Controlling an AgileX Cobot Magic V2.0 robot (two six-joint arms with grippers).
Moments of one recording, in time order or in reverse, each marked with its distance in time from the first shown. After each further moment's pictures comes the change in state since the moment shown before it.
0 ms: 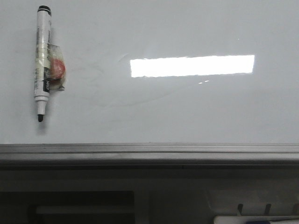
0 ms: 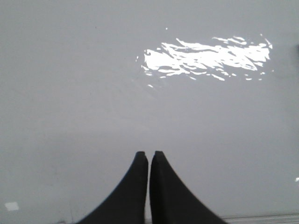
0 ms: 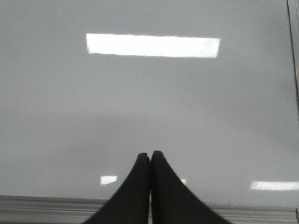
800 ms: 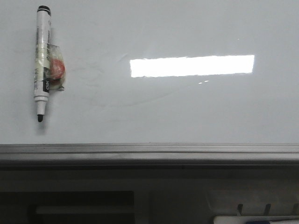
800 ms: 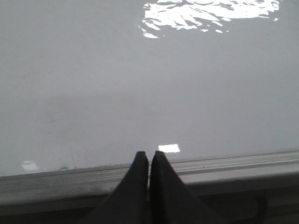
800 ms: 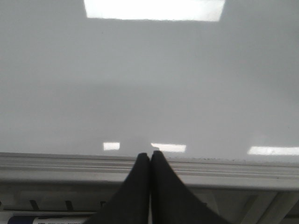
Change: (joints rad) left arm -0.004 0.000 0.000 0.060 0.177 0.000; right arm 0.000 0.000 0.000 0.007 0.135 0.000
